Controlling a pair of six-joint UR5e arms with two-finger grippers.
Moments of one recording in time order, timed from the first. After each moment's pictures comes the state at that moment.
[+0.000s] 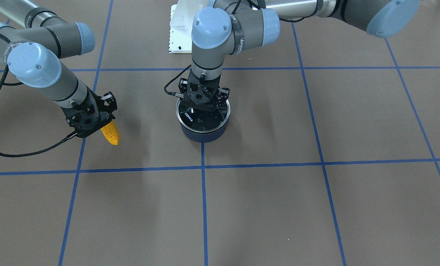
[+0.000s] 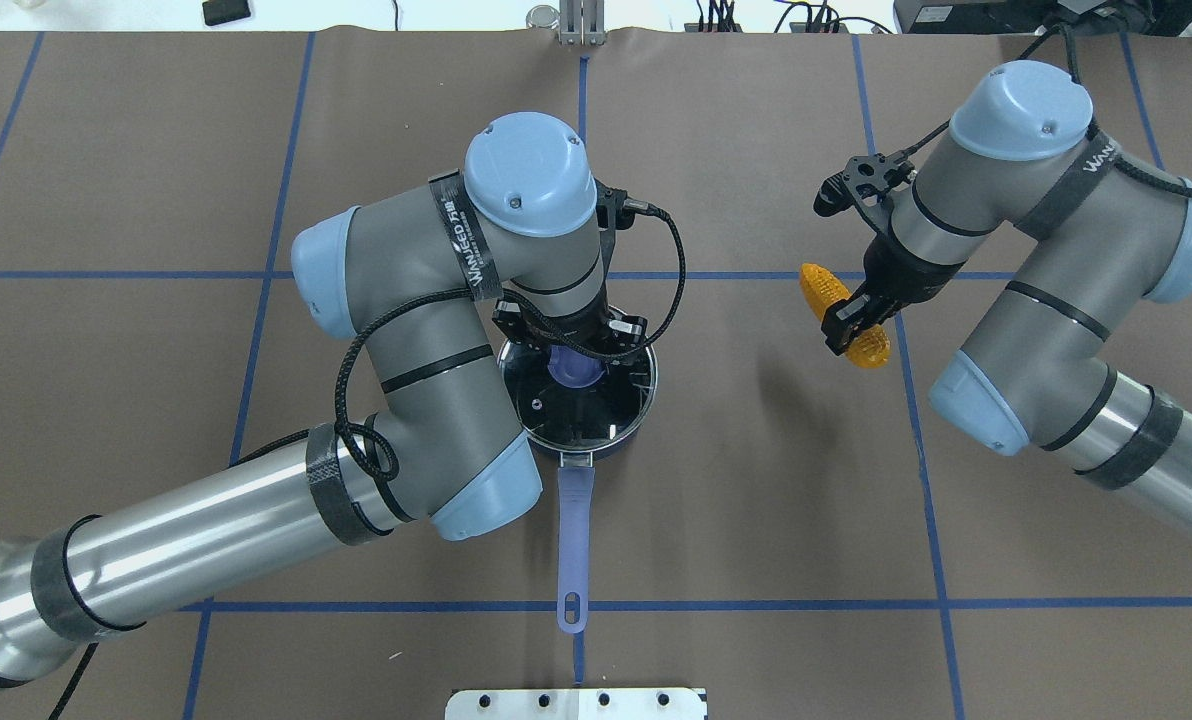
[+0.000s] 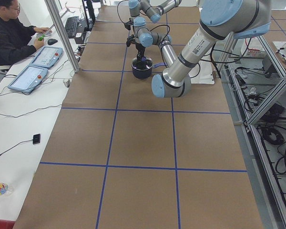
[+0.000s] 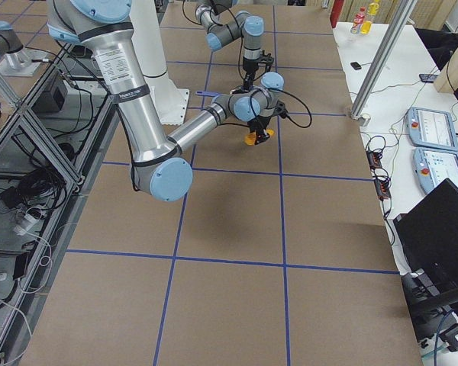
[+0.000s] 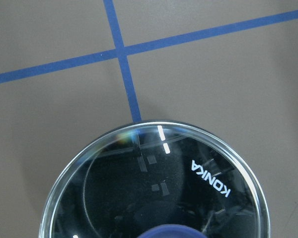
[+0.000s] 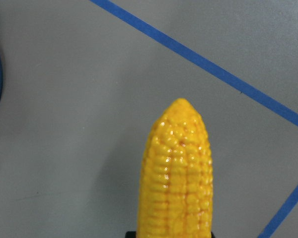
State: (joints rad) left arm -0.55 -2.48 -1.54 -1.50 -1.98 -0.97; right arm 0.82 -1.18 1.76 -1.59 2.24 0.34
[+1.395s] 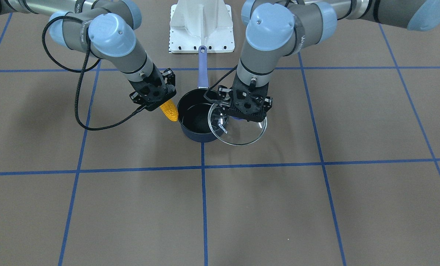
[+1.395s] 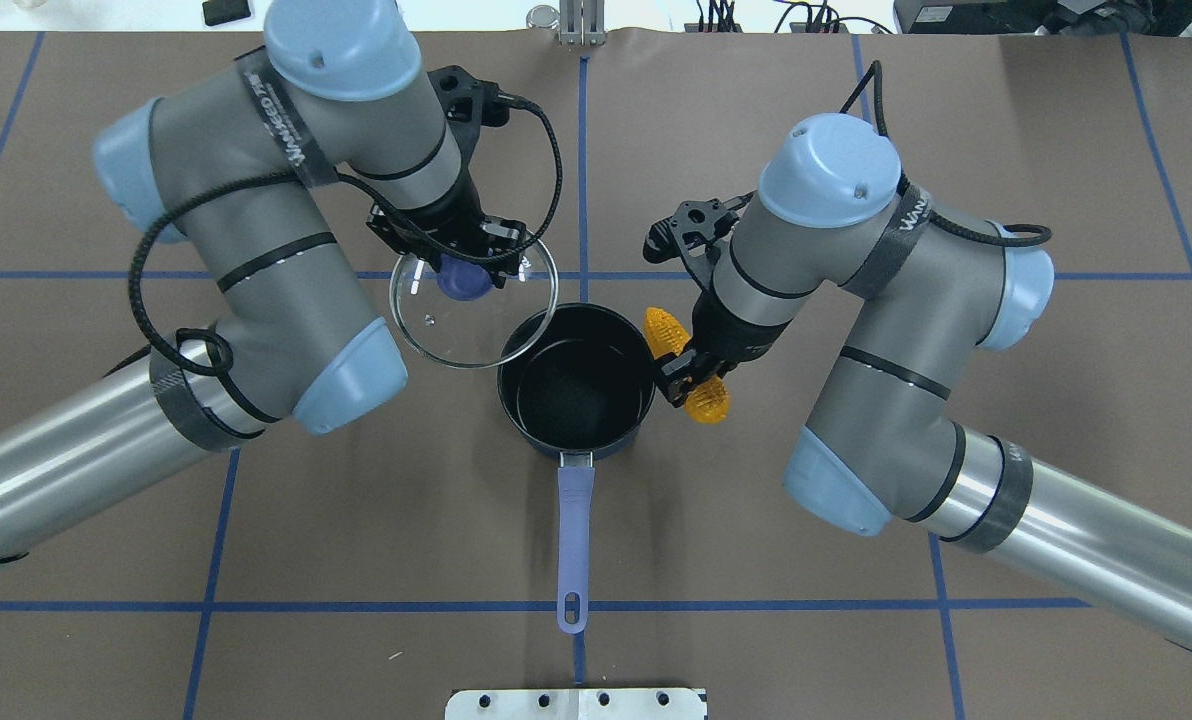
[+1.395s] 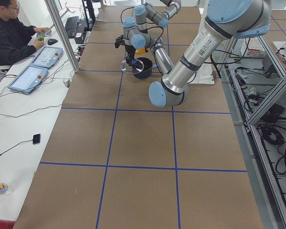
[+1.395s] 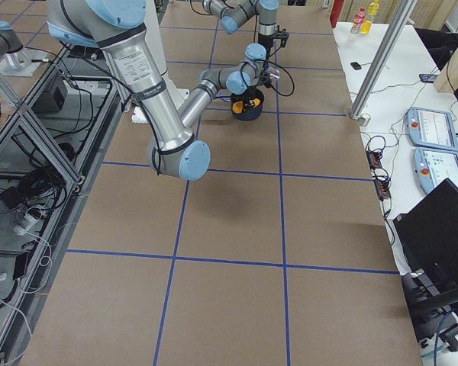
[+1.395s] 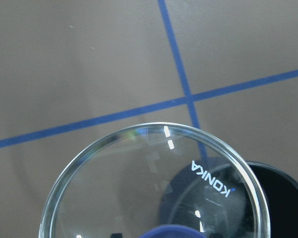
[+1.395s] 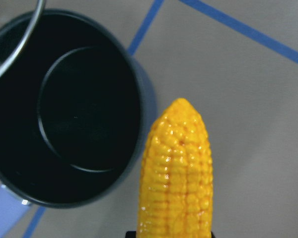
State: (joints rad) left arm -0.75 -2.34 -1.67 -1.47 -2.09 -0.79; right arm 0.61 -0.97 1.76 -1.58 2.17 0.61
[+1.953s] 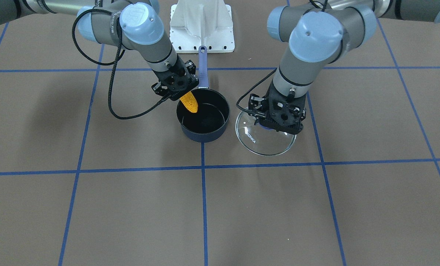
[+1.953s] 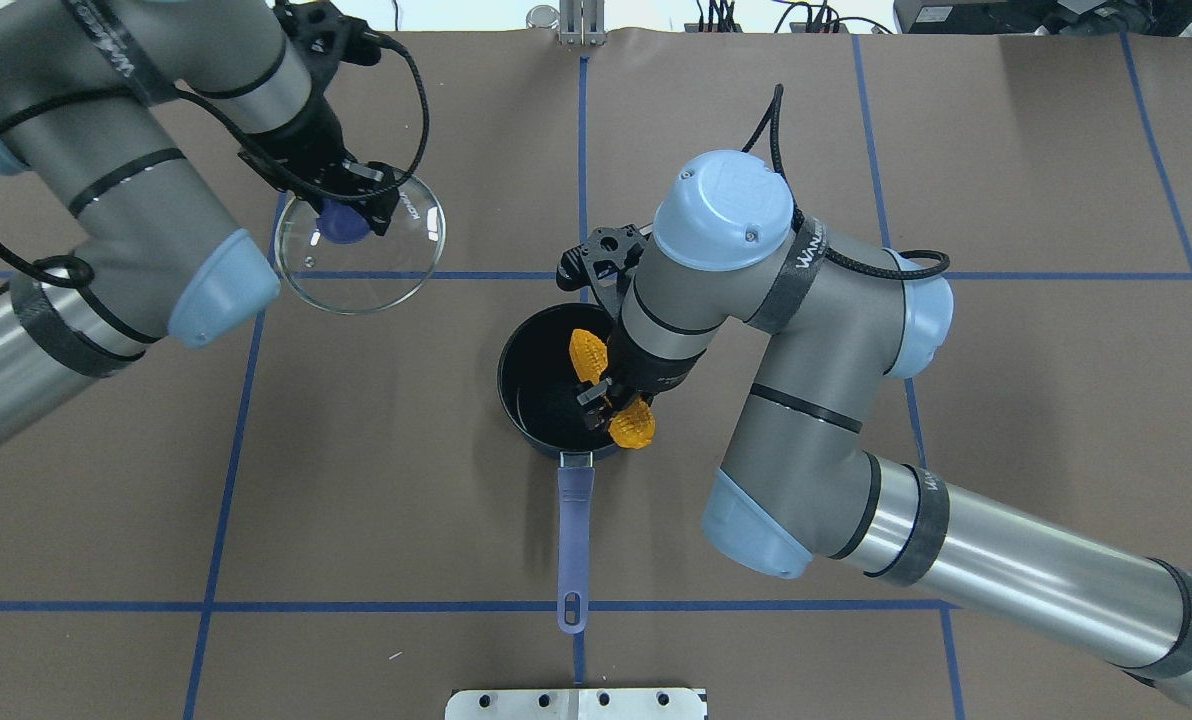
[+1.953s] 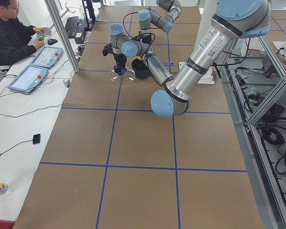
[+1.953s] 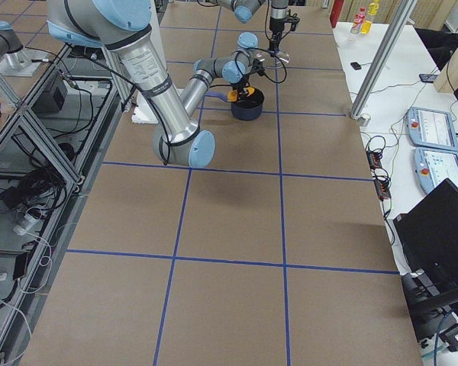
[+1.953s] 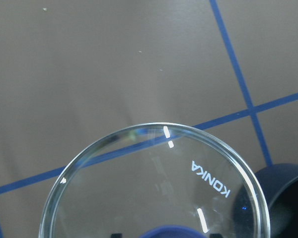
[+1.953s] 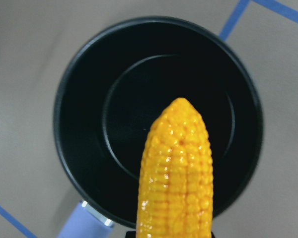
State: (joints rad) left arm -0.92 -2.21 -1.69 -1.47 -2.19 -0.53; right arm 0.54 -0.86 1.71 -1.58 2.12 0.66
